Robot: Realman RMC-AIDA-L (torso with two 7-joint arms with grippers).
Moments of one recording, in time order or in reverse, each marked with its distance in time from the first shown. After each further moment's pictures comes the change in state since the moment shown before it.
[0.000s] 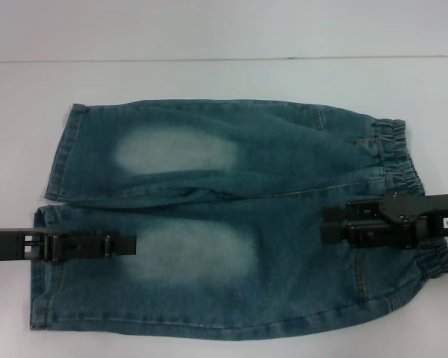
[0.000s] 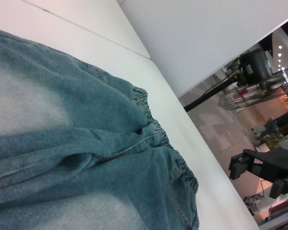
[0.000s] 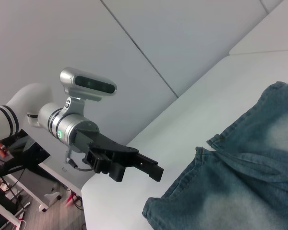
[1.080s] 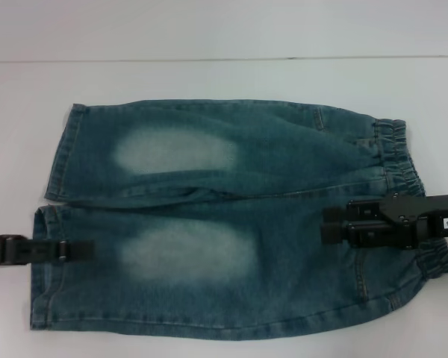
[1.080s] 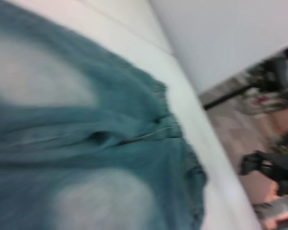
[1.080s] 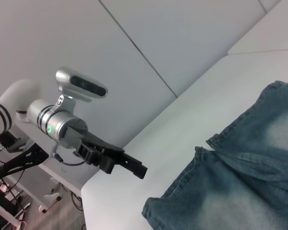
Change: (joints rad) left arm 0.025 0.037 -0.072 0.089 0.082 0.083 -0.163; right arm -0.002 0.000 0.000 0.002 0.000 0.002 0.004
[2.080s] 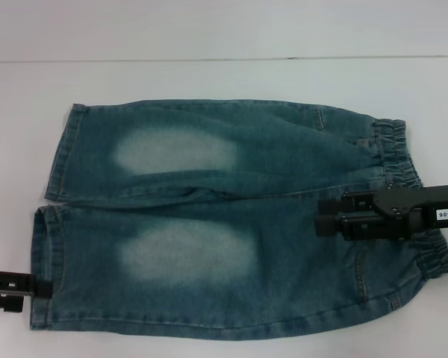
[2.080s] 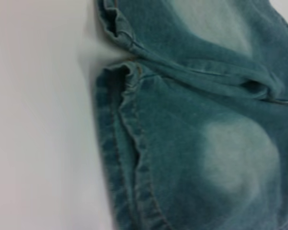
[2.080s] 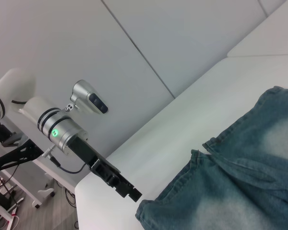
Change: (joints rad) left arm -0.037 0.018 -0.062 0.031 0.350 -0.085 -0.179; right arm 0.020 0.002 -0.008 -0.008 0.000 0.021 -0.010
